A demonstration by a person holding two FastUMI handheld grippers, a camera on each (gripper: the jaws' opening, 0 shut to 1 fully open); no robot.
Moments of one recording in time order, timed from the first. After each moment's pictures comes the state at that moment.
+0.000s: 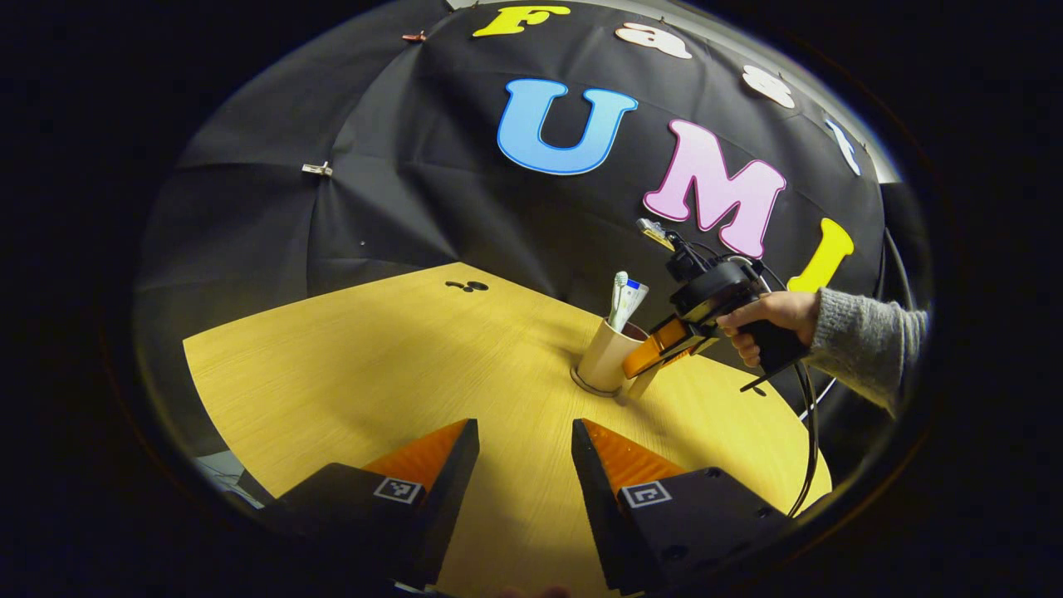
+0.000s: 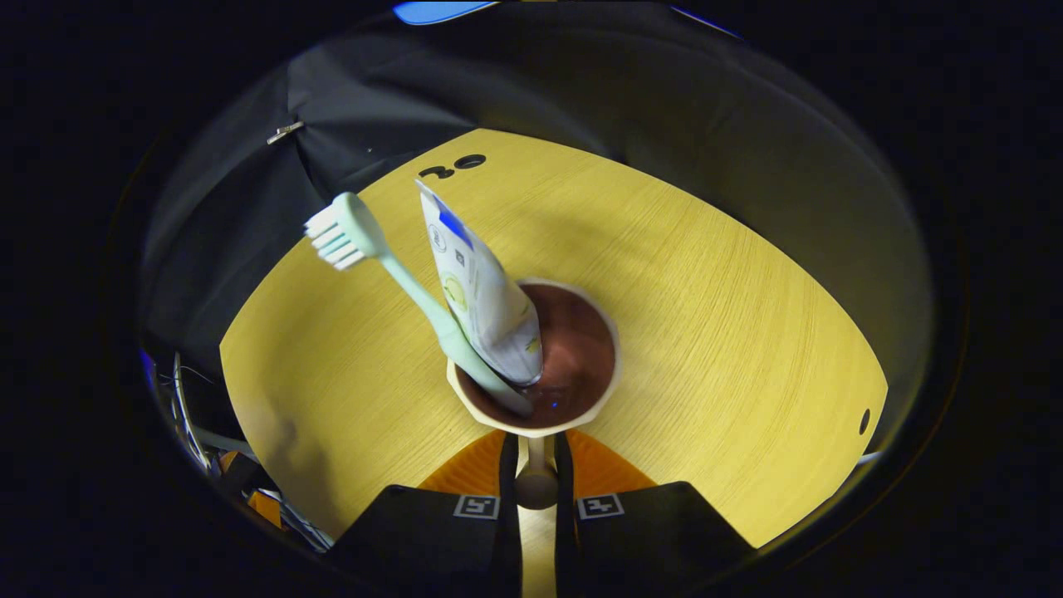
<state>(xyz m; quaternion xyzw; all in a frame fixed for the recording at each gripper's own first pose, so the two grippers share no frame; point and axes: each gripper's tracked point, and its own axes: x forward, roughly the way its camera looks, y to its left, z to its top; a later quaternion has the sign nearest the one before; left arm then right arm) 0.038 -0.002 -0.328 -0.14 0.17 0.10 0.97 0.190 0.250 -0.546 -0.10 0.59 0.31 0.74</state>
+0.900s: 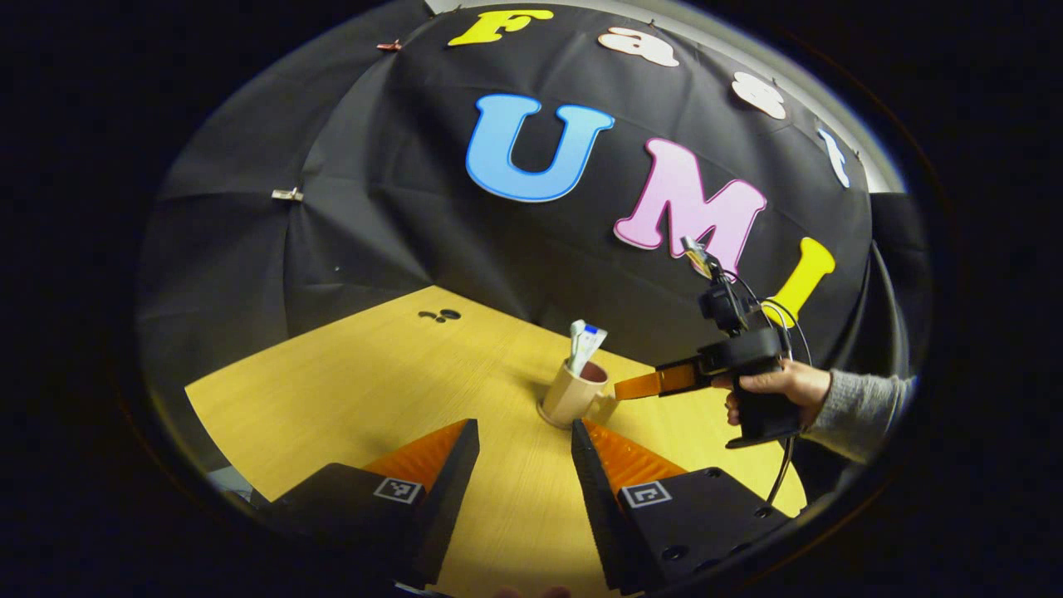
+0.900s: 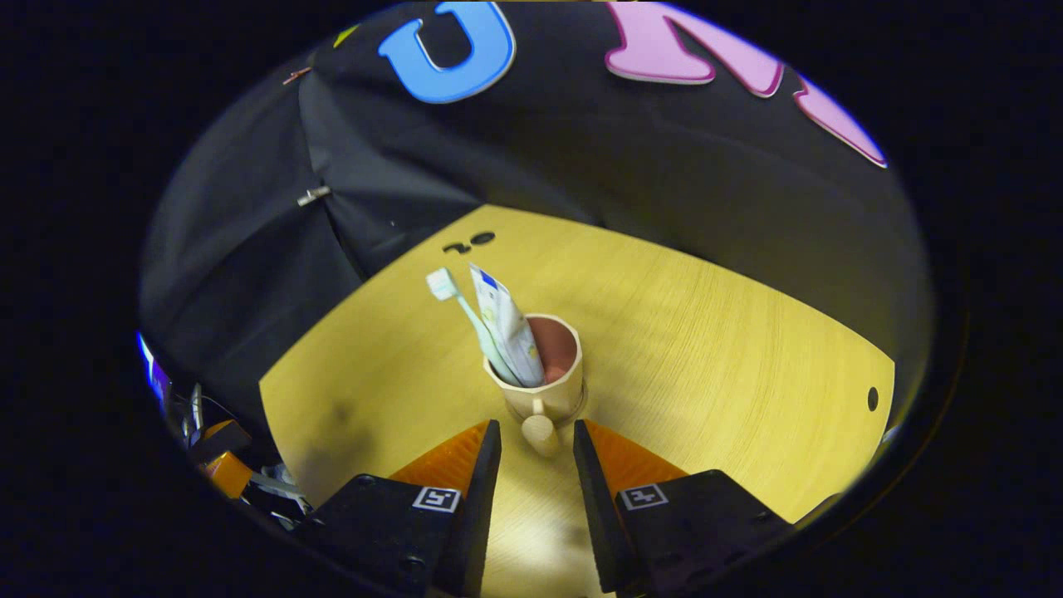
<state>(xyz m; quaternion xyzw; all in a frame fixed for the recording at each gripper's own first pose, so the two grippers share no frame) 0.054 -0.025 -0.226 -0.13 0.16 0.04 0.98 0.173 0.226 -0.435 0.02 0.47 0.31 0.83</state>
